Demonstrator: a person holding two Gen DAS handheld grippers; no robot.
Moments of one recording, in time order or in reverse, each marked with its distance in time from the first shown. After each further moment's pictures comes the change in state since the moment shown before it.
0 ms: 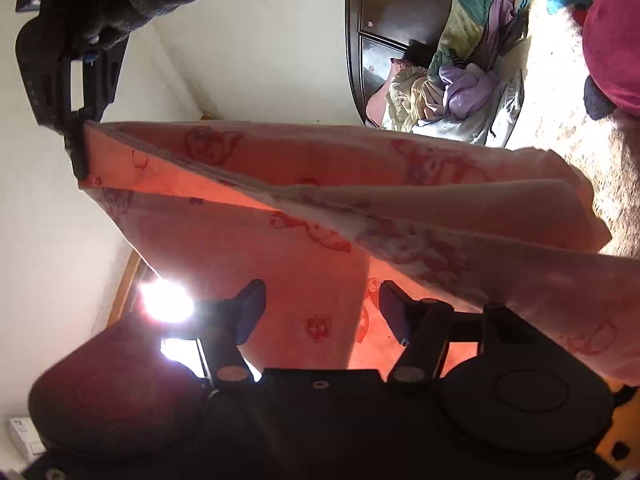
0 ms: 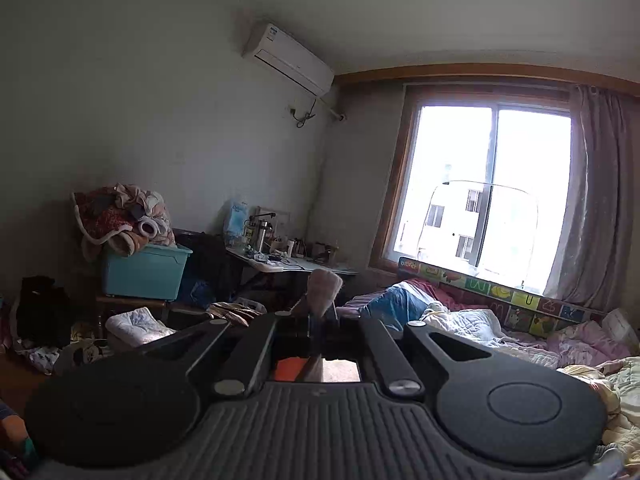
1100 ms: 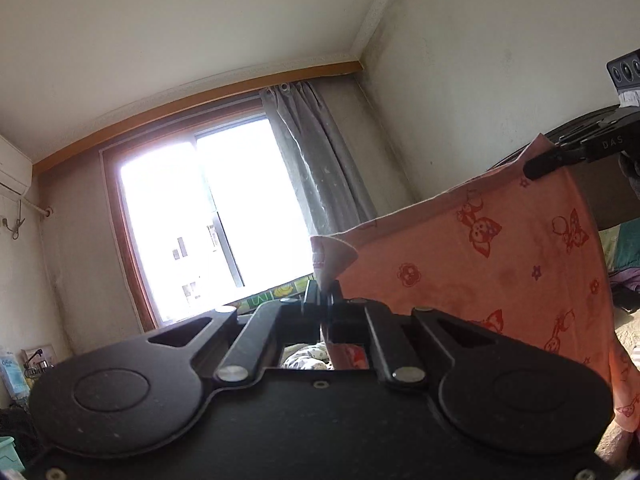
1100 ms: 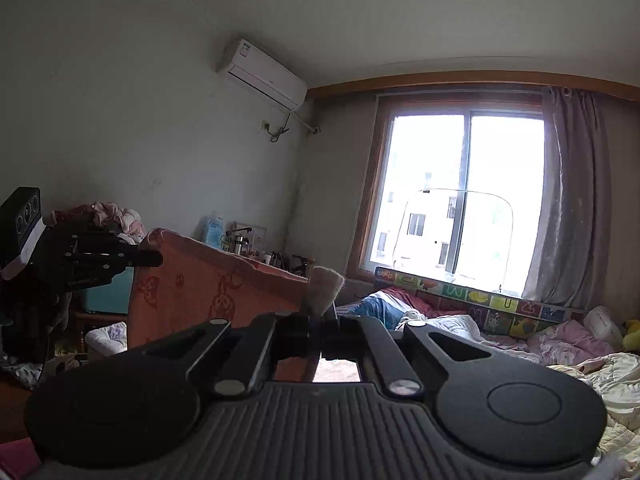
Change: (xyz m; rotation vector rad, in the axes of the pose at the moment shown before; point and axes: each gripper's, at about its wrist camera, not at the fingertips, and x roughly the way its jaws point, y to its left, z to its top) left arm 0.016 0.304 -0.086 -0.911 0.106 -0.046; right arm -0.021 -0.056 -0.024 0.059 -0.017 -0.053
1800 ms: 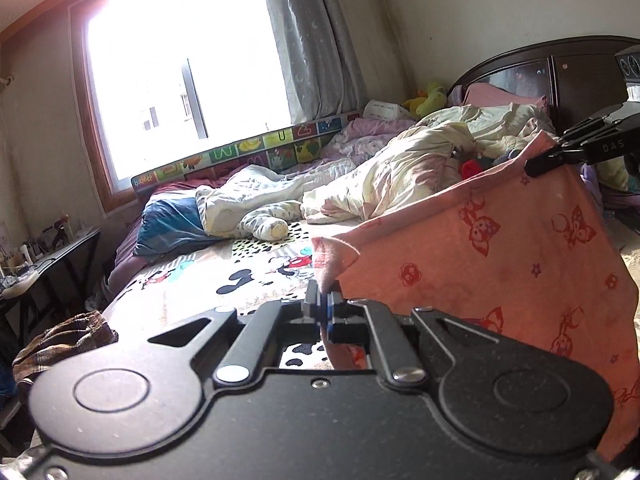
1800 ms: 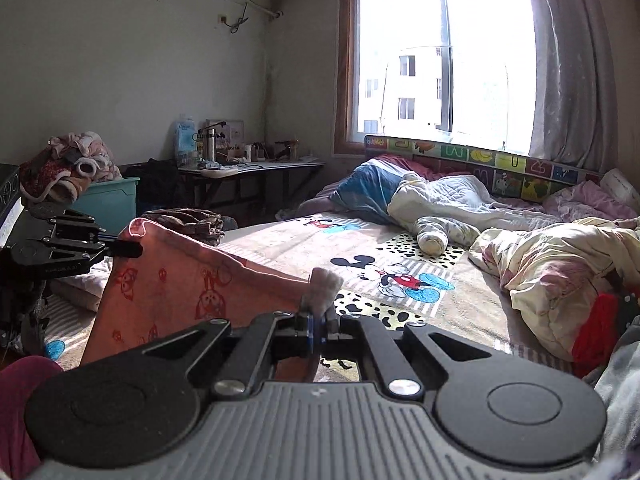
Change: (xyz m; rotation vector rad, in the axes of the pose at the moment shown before) left arm 0.169 -0.018 -0.157 -0.116 0.405 -0.093; right arm 0.174 -0.067 -0.167 0.176 0.349 -0.023
